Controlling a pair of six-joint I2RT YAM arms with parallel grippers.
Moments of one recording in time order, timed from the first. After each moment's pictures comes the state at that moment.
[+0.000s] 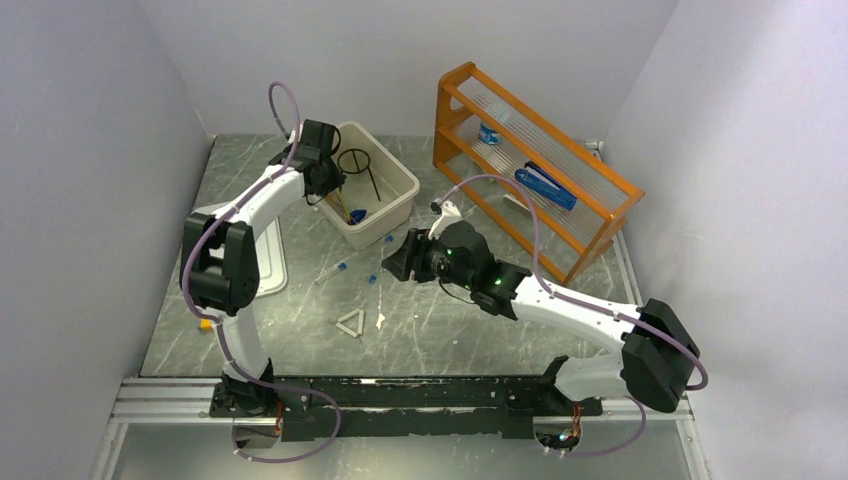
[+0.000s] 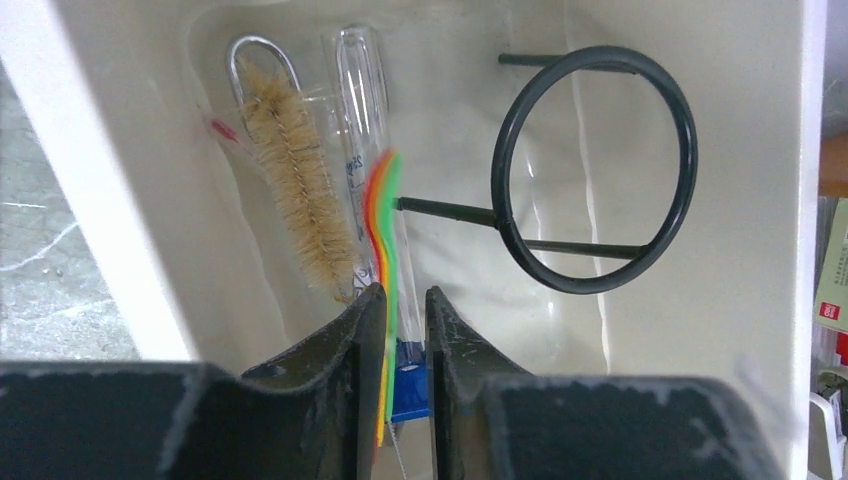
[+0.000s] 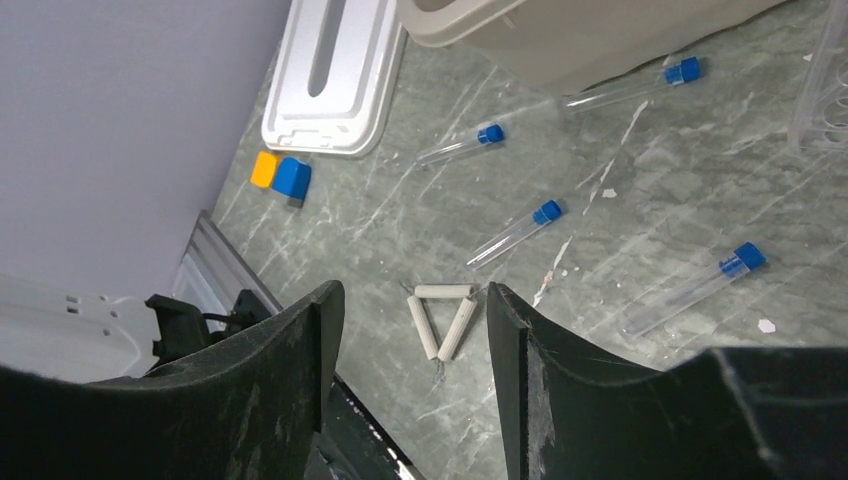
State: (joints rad) left arm -0.29 1.88 1.50 -0.47 -0.23 -0.78; right arm 0.90 1.28 0.78 0.14 -0.01 0.71
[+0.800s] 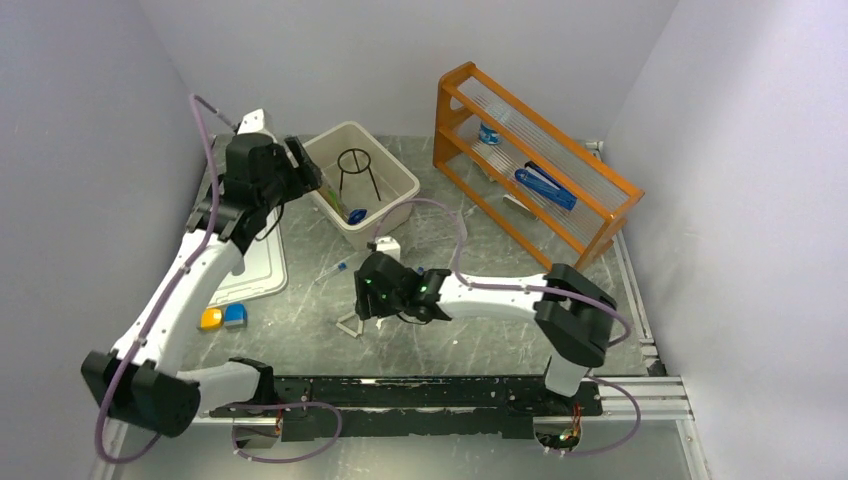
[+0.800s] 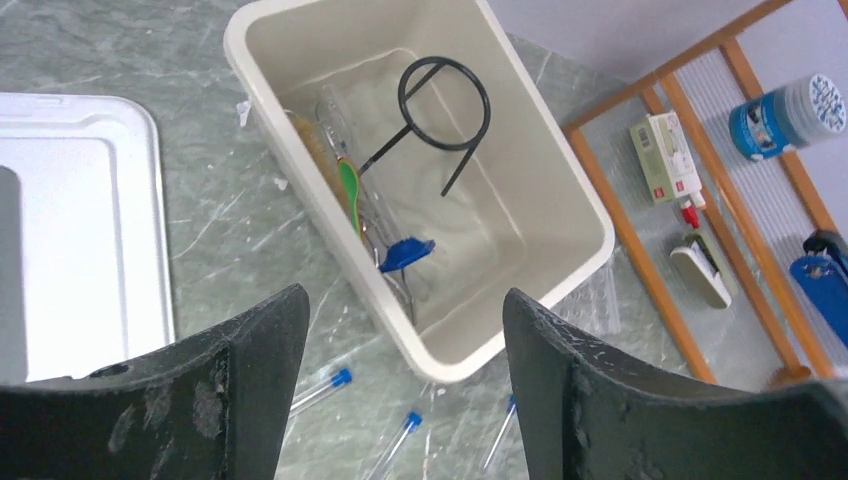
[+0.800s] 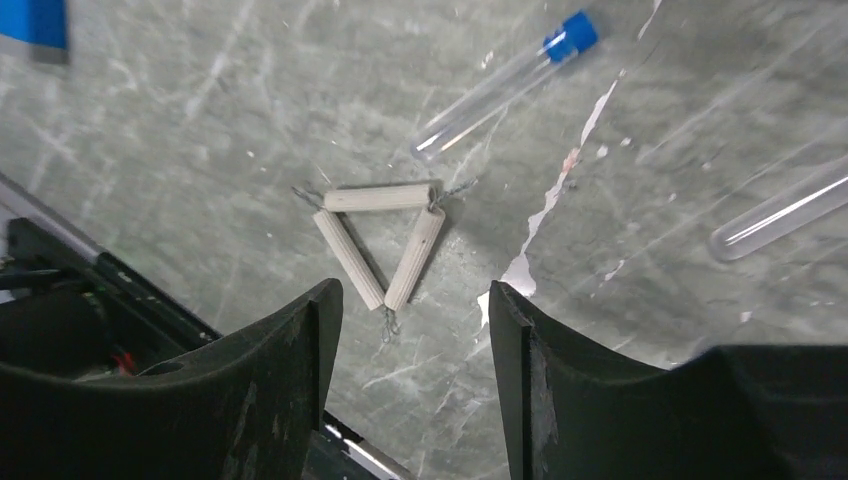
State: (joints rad) left arm -0.29 1.24 1.27 -0.48 -0.19 -0.54; right arm 1.13 1.68 1.05 -0.16 0.16 0.75
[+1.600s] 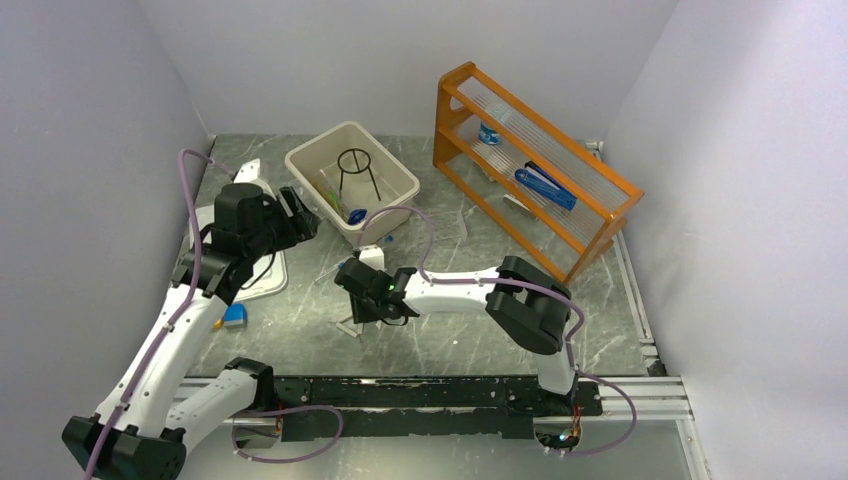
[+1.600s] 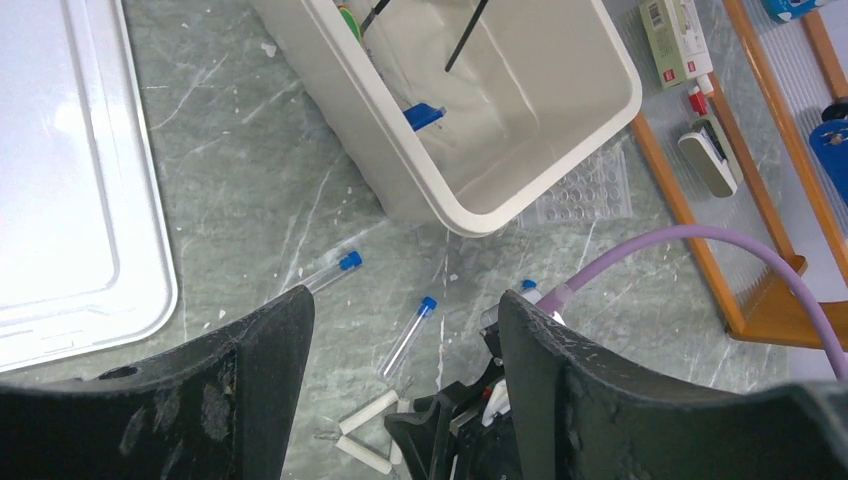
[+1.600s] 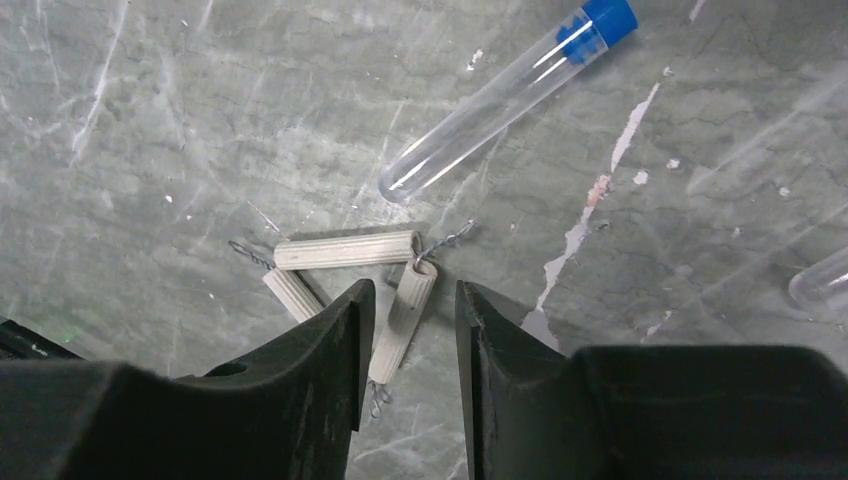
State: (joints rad) left arm -0.29 0.93 0.99 -0.57 -0.06 -0.56; right arm 1.17 1.95 1.25 -0.31 0.21 0.82
